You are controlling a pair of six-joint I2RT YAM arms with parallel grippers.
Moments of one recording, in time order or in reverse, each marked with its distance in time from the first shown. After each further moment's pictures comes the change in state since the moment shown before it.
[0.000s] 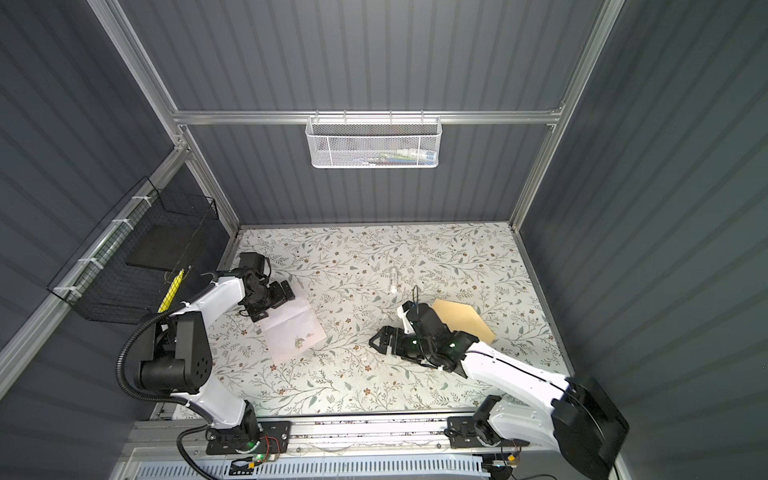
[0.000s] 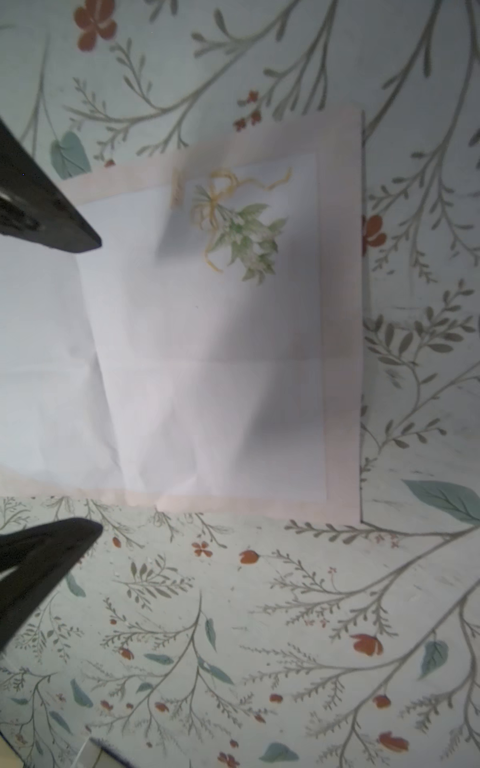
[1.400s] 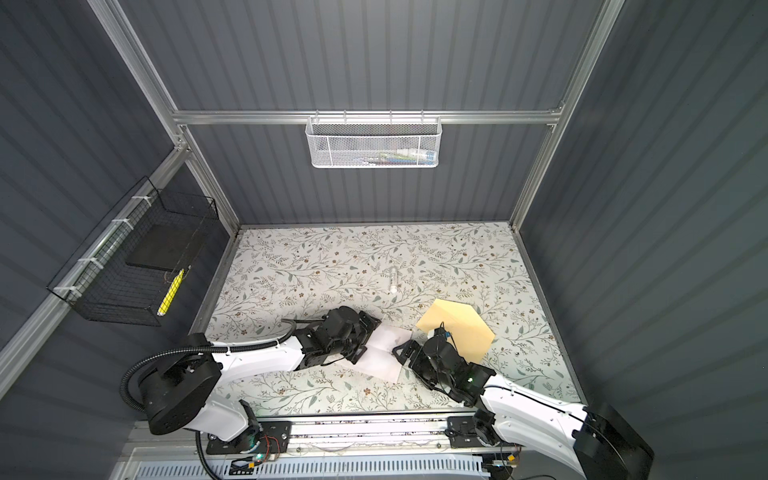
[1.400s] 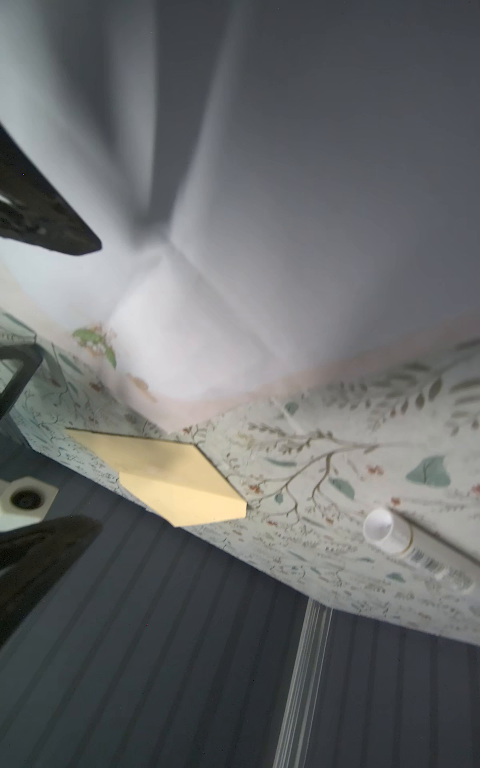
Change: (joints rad) left arm -0.921 -0.148 -0.309 0.644 -0.163 -1.128; right arm 0.008 -0.312 -0.367 0.106 0.240 0.370
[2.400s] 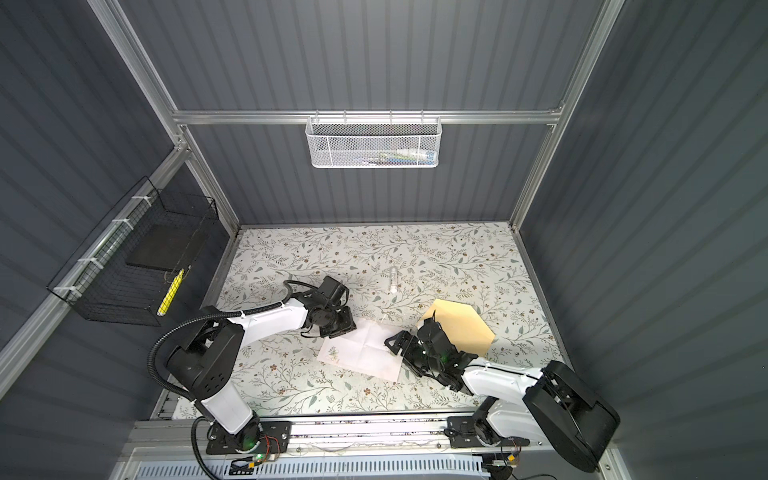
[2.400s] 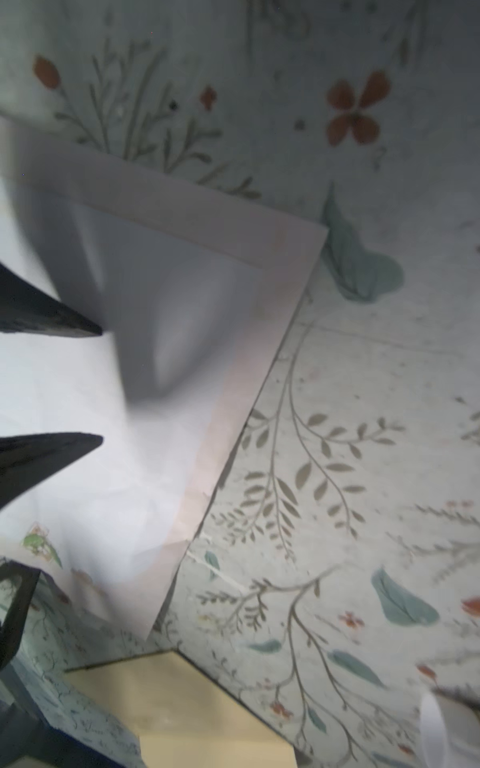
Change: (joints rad) left arm 0.297 0.196 0.190 -0.435 0.196 0.826; right arm -0.079 0.332 0.054 0.314 -0.143 -0.060
